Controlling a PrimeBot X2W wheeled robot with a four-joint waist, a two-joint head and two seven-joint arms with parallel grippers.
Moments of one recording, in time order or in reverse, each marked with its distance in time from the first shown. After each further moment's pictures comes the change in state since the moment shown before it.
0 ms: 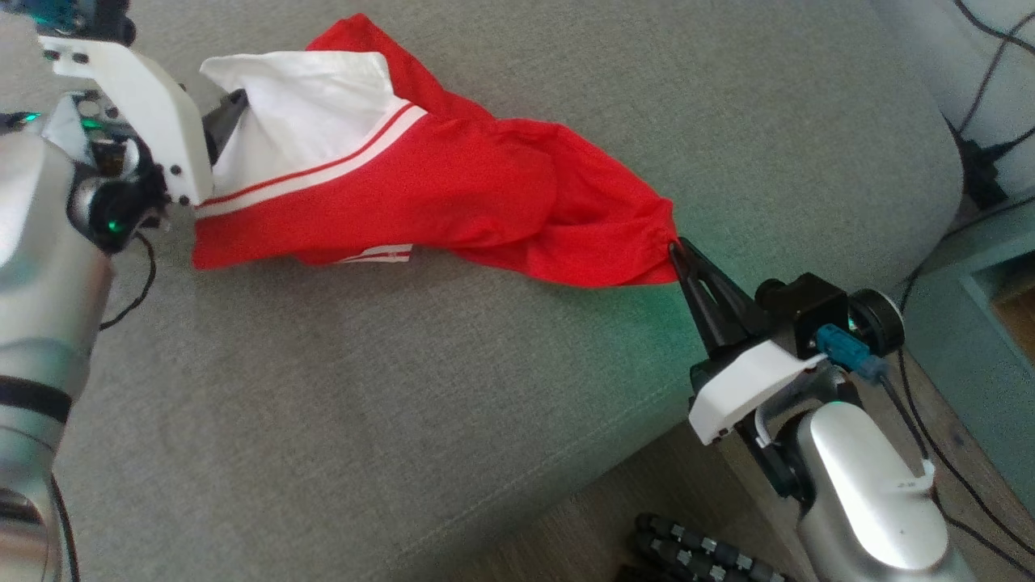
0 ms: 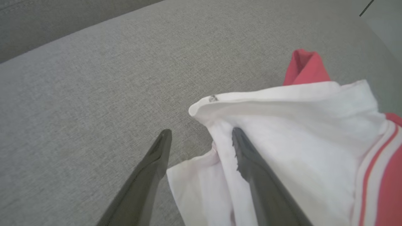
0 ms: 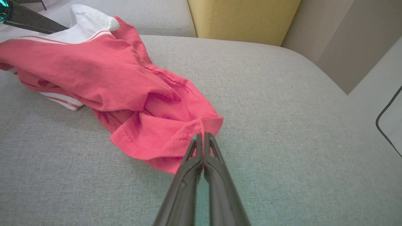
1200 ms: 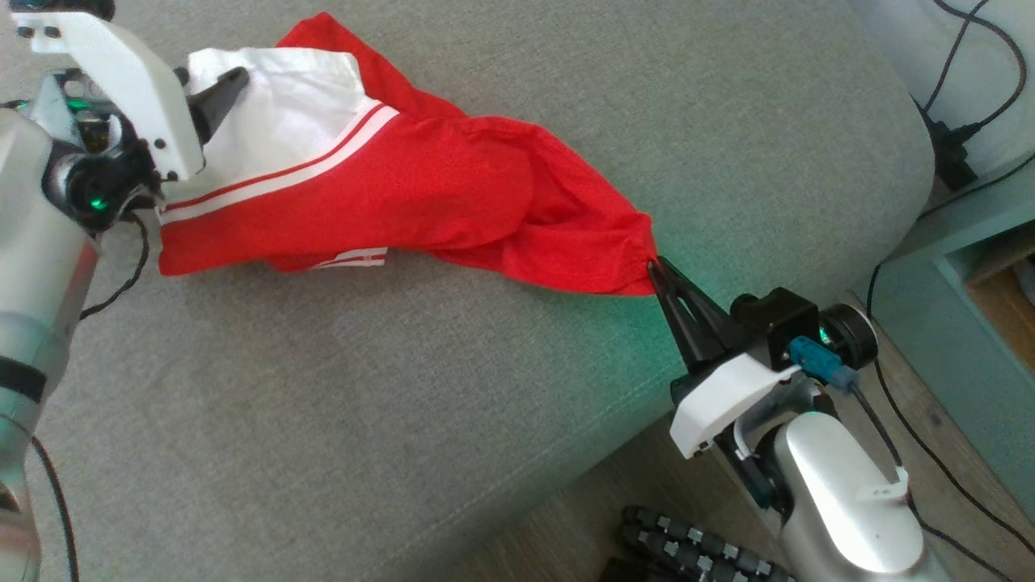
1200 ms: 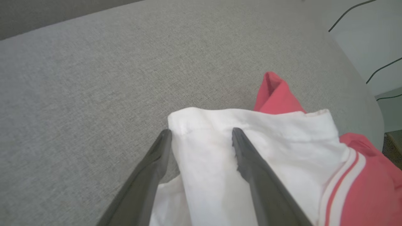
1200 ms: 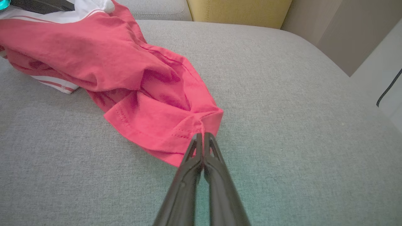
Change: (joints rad) left arm -0.089 0.040 -0.176 0.049 -0.286 0.000 -0.018; right arm -0.004 0.030 0.027 0.065 -0.007 0.000 -0.026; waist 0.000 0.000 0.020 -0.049
